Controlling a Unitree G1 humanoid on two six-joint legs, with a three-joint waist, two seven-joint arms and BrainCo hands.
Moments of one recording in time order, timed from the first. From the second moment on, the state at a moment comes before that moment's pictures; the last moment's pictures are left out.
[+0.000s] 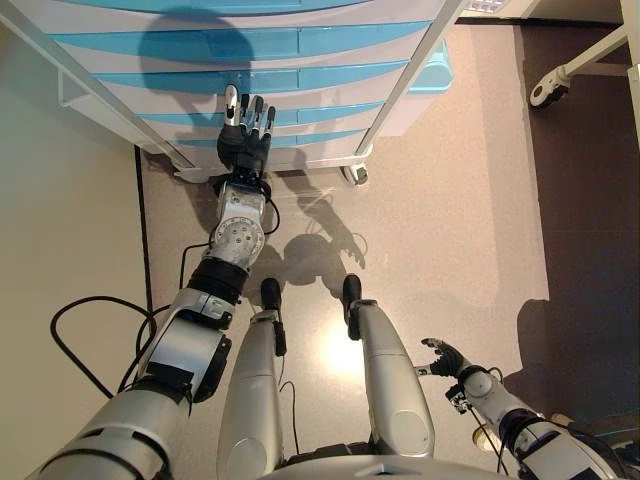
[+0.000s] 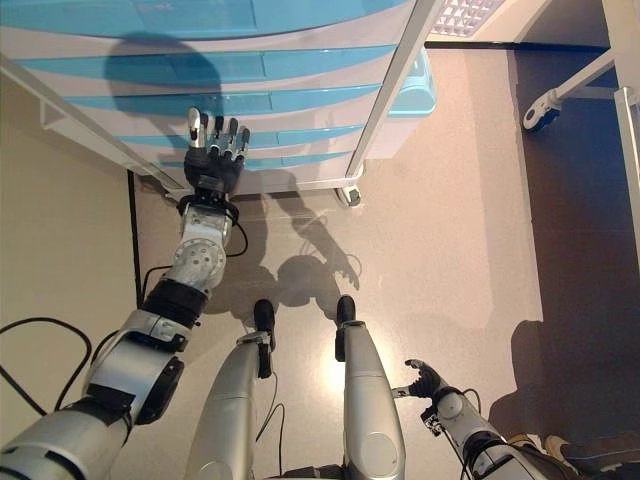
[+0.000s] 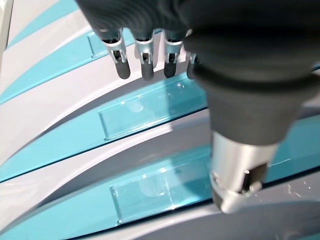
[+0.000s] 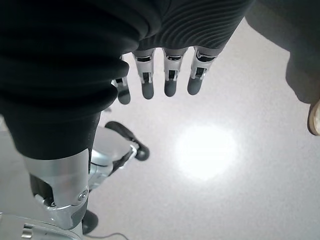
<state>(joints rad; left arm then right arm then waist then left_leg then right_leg) -0.86 0.28 -0.25 0.56 -1.55 -0.34 0.10 -0.23 -0.36 0.43 1.12 -0.07 -0.13 -0.03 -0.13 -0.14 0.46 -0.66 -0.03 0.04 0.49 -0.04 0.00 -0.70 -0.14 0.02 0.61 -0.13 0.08</state>
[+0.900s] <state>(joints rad) -0.83 0.23 -0.18 0.65 -1.31 -0.27 0.09 -0.24 -0.35 0.40 1.10 -0.07 -0.12 -0.07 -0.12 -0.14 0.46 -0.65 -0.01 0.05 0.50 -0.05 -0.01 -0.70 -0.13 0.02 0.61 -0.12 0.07</state>
